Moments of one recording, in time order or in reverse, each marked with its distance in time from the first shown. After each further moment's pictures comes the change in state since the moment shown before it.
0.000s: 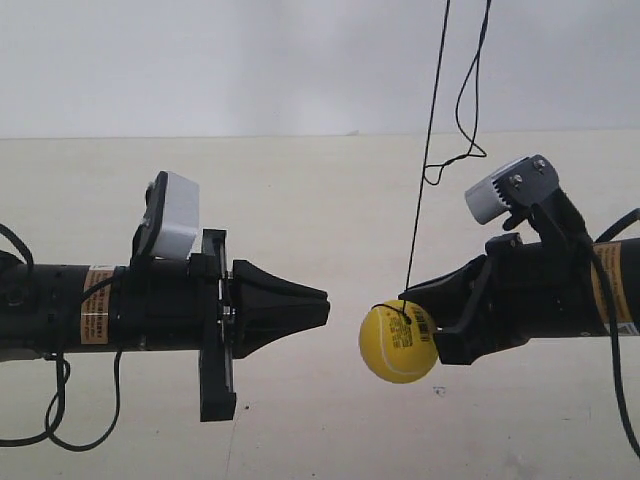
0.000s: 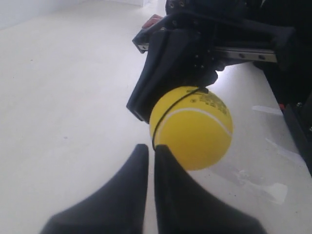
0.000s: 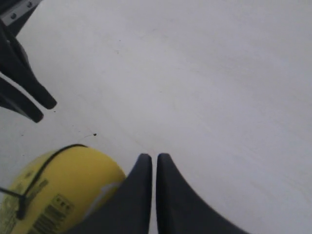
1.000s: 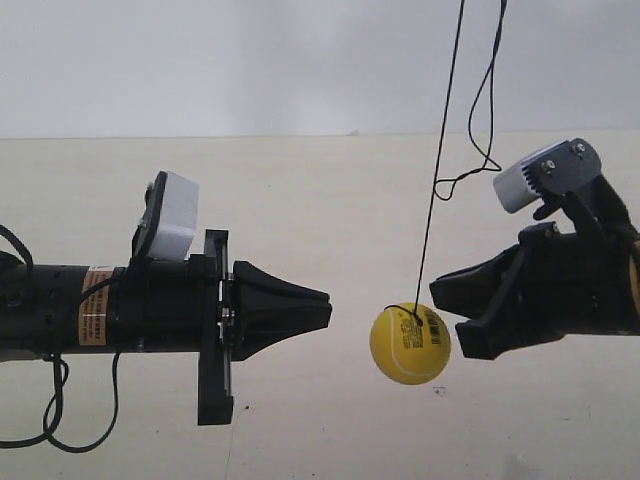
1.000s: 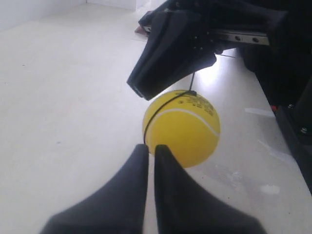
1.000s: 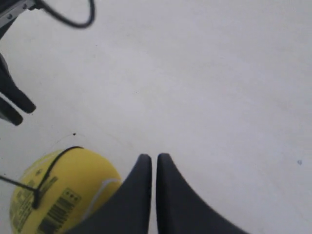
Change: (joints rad) left arm 0.000 0.000 0.000 0.015 -0.023 -0.003; right arm 0.000 -0.147 0.022 -0.119 0.122 0.167
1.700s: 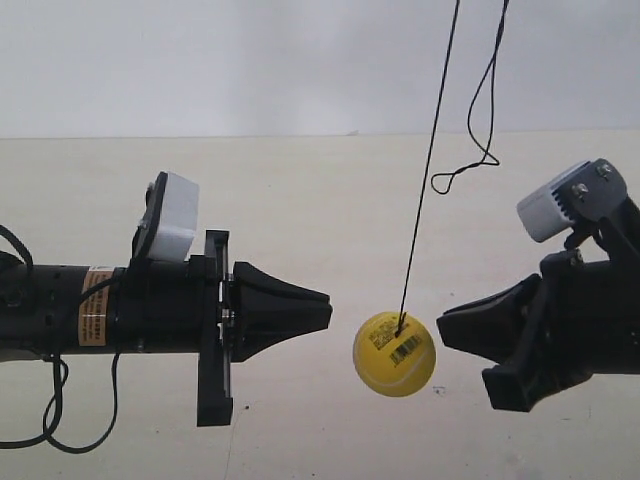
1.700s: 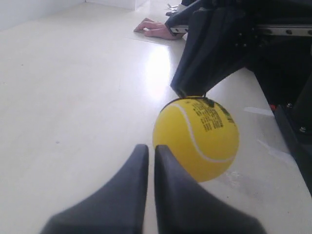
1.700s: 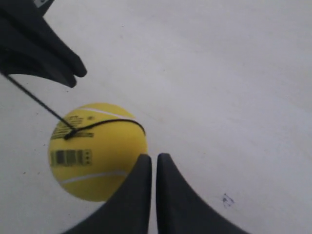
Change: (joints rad) left arm 0.000 0.000 0.000 0.005 0.000 0.000; right arm 0.000 -0.132 0.052 -0.193 -0.071 0.208
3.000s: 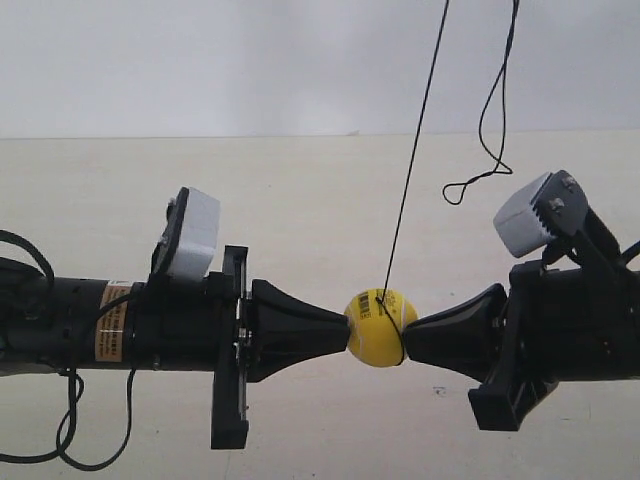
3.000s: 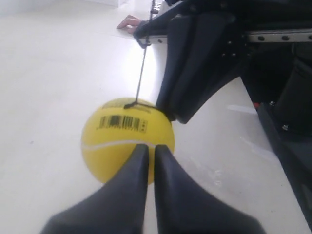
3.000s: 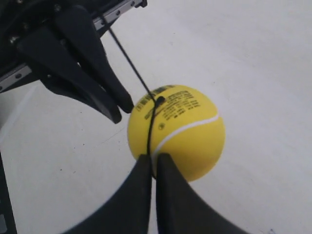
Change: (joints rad) left arm -0.051 0.024 0.000 -0.013 -0.008 -0.001; right arm 0.000 0.109 0.000 0.150 -0.148 -0.244
